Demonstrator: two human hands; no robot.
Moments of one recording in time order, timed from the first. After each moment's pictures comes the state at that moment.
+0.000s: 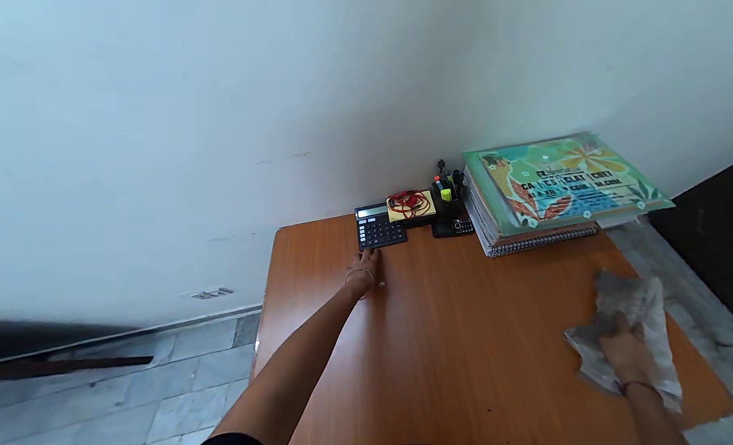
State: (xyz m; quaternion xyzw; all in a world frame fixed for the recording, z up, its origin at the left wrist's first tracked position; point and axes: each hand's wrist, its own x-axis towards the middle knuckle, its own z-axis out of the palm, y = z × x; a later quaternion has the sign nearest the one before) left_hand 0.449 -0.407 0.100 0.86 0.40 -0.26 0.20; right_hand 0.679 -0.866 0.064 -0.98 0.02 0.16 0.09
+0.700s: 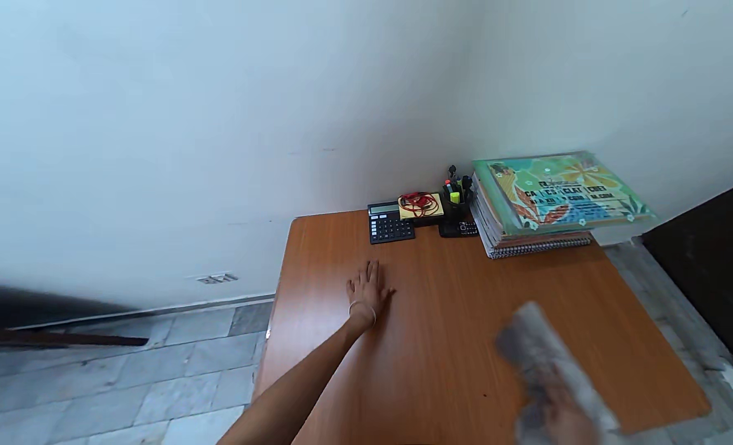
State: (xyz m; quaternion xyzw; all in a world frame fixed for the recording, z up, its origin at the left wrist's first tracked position) left_hand 0.376 -0.461 0.079 0.85 0.46 -0.09 0.24; right_hand 0.495 -0.885 0.064 -0.95 -0.26 0.13 0.15
